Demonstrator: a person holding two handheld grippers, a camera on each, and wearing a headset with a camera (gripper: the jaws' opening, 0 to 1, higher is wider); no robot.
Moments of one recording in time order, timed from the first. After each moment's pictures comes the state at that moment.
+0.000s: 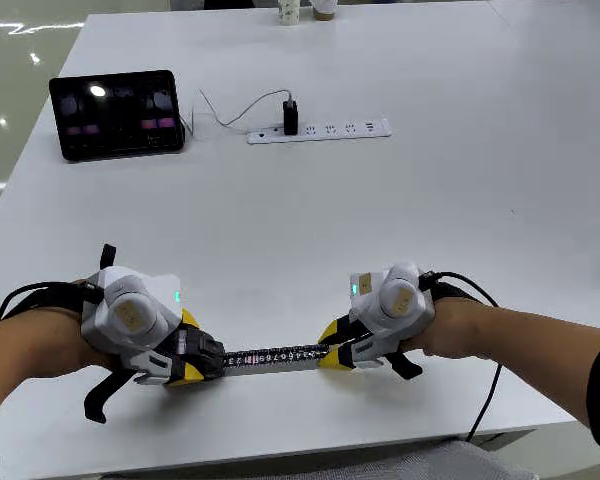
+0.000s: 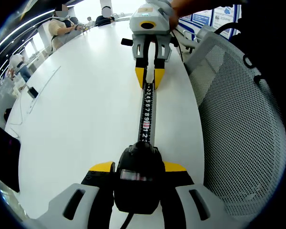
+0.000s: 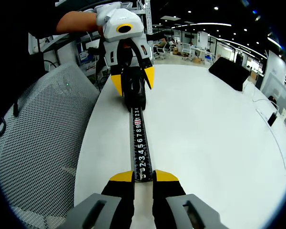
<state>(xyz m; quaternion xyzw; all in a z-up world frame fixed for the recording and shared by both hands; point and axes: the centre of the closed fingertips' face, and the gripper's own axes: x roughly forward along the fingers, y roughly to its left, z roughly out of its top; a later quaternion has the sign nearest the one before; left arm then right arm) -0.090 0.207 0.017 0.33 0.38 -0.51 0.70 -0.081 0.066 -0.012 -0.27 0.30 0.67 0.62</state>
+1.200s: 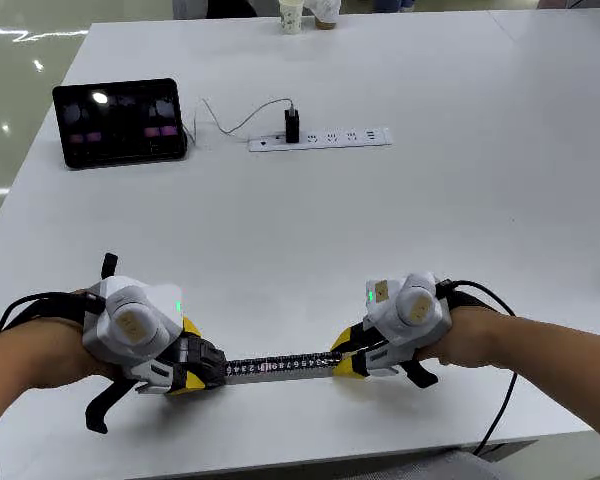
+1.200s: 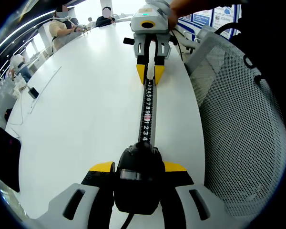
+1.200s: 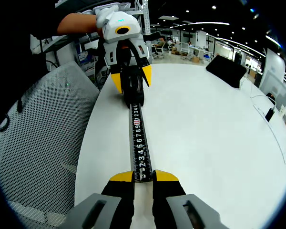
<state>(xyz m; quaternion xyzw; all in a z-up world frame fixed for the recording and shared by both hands) -0.090 0.206 0.018 0.33 0.37 -0.51 0.70 -0.079 0.050 -0.009 -0.26 0.31 0.67 0.63</state>
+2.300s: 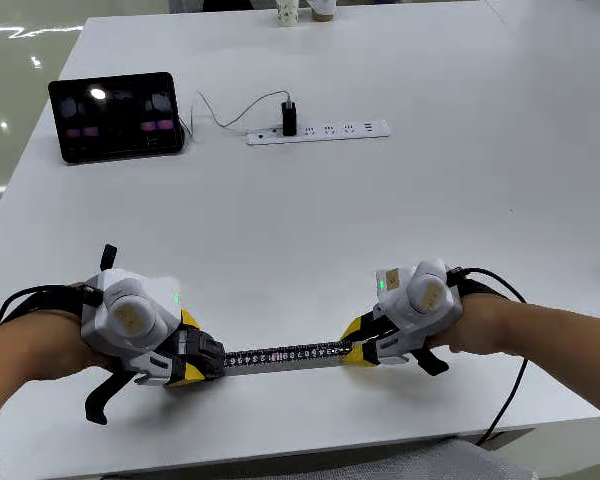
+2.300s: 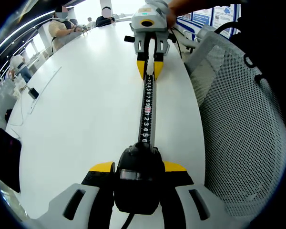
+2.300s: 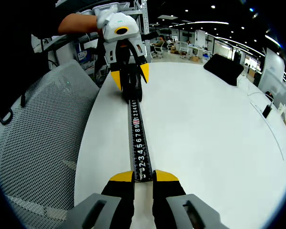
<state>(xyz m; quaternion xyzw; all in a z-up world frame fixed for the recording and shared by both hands) -0.088 0.207 0.015 0.33 0.38 -0.51 0.70 -0.076 0.034 -0.011 -0.27 0.31 0.67 0.63</state>
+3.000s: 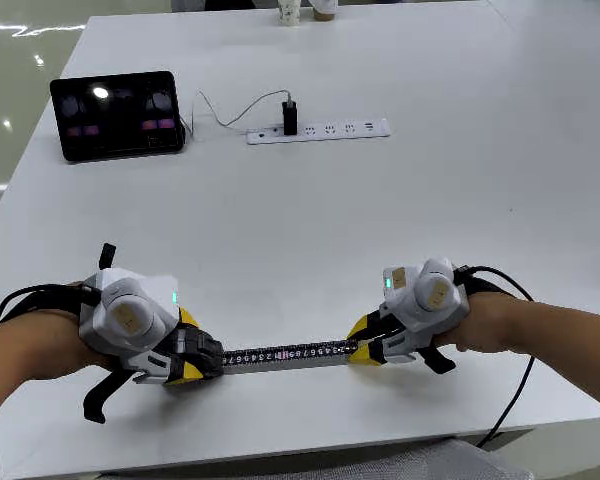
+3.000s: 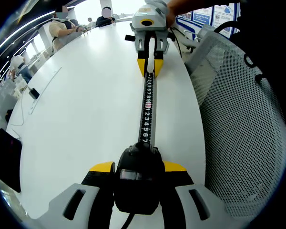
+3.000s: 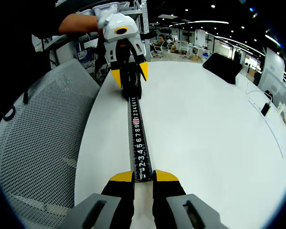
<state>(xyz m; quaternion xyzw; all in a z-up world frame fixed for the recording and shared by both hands) -0.087 0.206 0.017 0.33 0.37 -0.51 0.70 -0.073 0.023 -0.011 -0.27 0.31 0.66 0.63</state>
